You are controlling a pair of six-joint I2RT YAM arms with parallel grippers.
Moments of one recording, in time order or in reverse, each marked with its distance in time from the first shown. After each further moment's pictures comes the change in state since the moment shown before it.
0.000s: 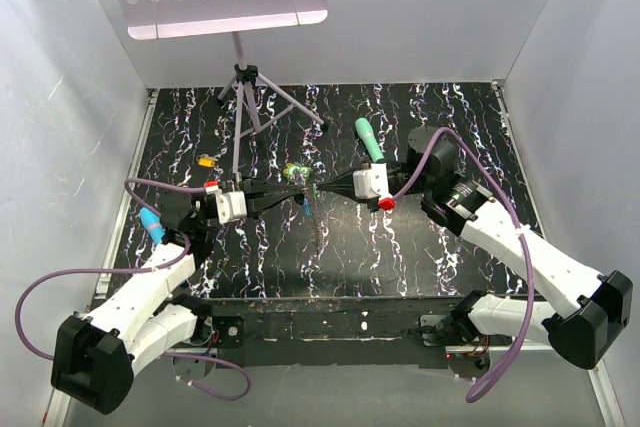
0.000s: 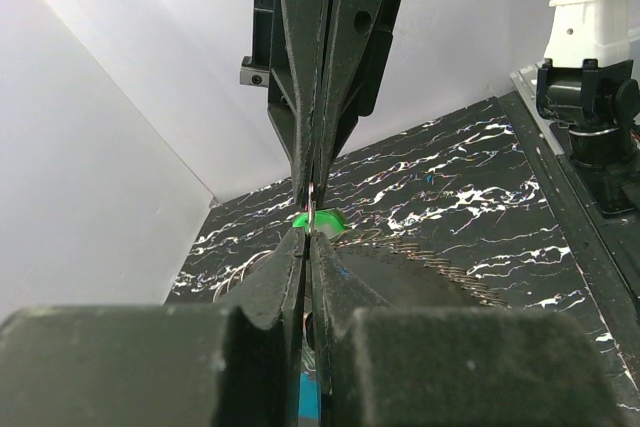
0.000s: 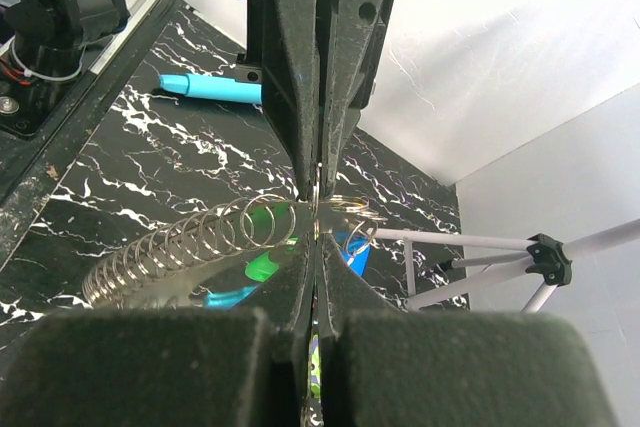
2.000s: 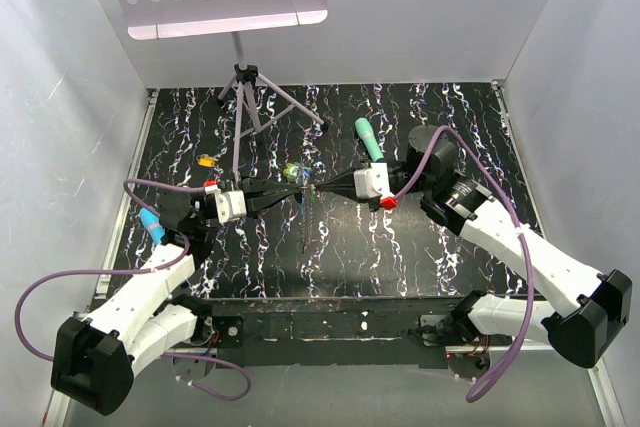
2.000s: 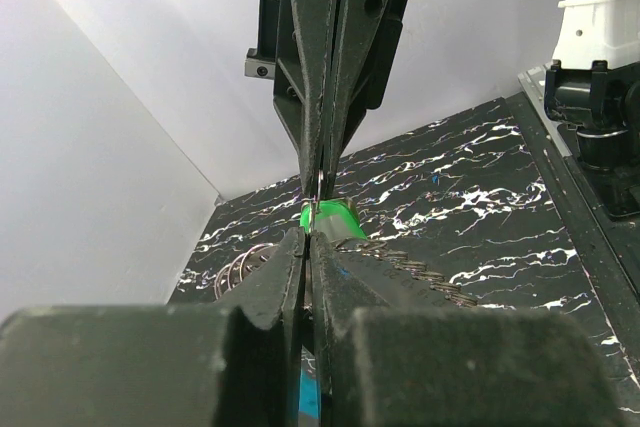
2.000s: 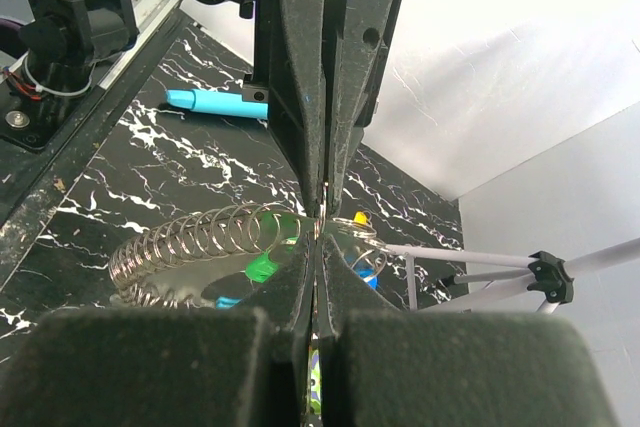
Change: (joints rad) left arm 0.000 -0.006 -0.001 -0.006 -0.015 0.002; right arm 0.005 0.005 0.012 0.021 -0.026 0.021
